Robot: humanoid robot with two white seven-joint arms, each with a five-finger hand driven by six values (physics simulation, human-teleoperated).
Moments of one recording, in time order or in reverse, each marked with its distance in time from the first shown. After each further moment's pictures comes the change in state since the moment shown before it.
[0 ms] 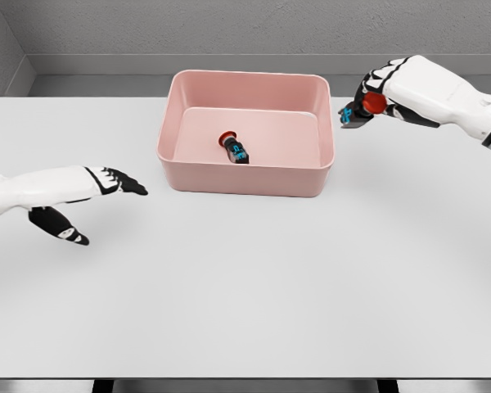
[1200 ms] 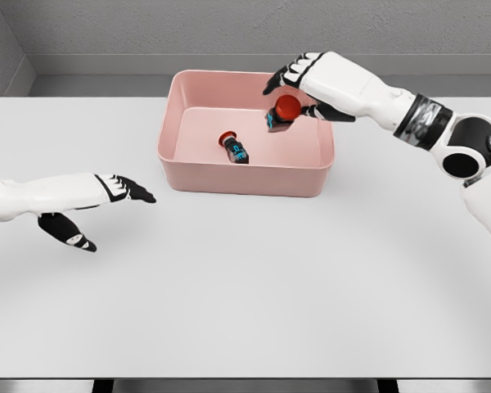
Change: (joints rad) left arm -0.001 -0.018 -0.023 -0.001 -0.001 0.000 -0.001; right arm -0.104 0.262 0.084 0.100 0.041 0.000 0.014
